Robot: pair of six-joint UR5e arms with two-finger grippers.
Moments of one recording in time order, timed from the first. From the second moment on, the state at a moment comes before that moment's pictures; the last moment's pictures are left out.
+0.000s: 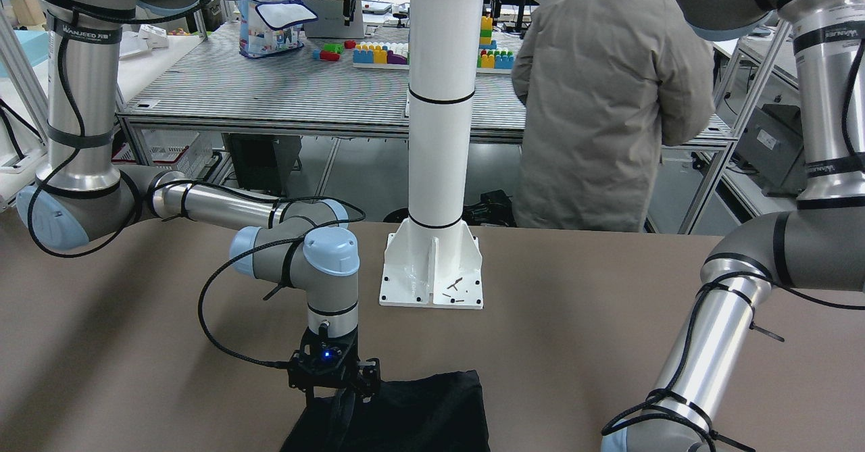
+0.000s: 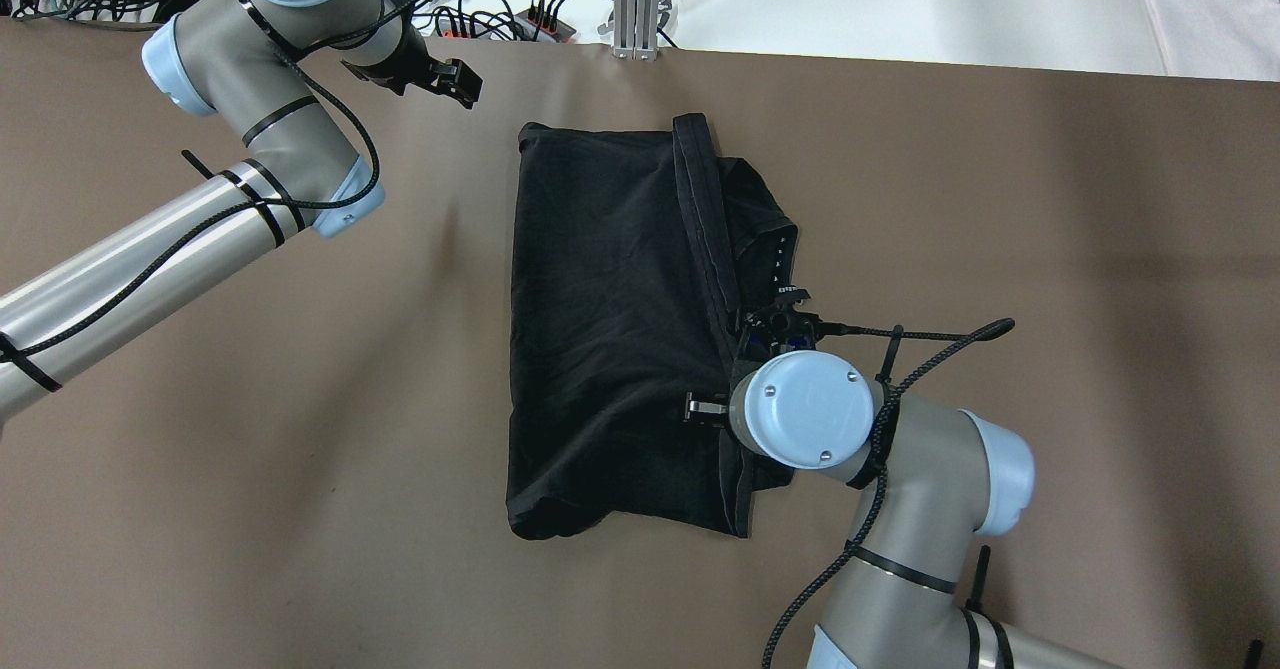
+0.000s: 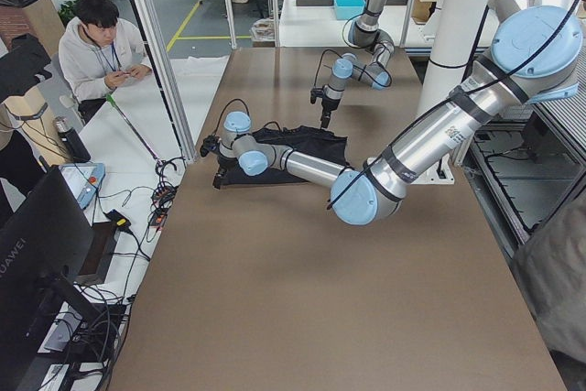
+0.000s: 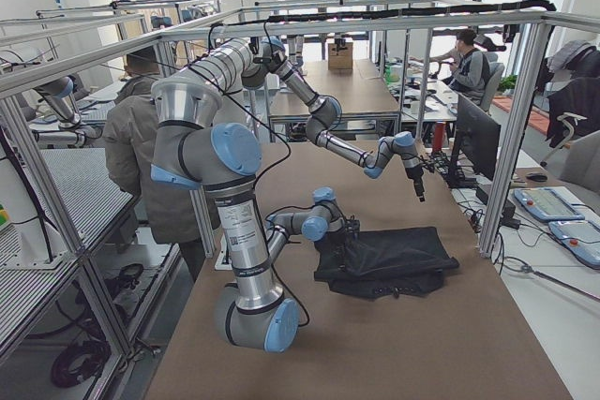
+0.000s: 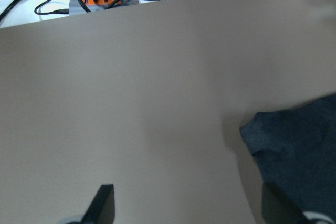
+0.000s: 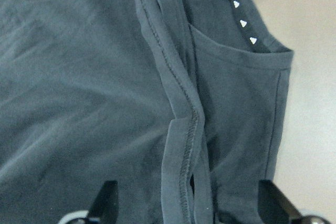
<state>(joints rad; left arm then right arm) -0.99 -2.48 -0.97 -2.18 -1.98 -0.76 0.47 -1.06 1.86 -1.57 1.61 1.34</state>
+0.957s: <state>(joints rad) -0.99 -2.46 -0.98 -2.19 -1.98 -0.76 0.44 -0.96 1.69 -1.72 1.57 1.18</state>
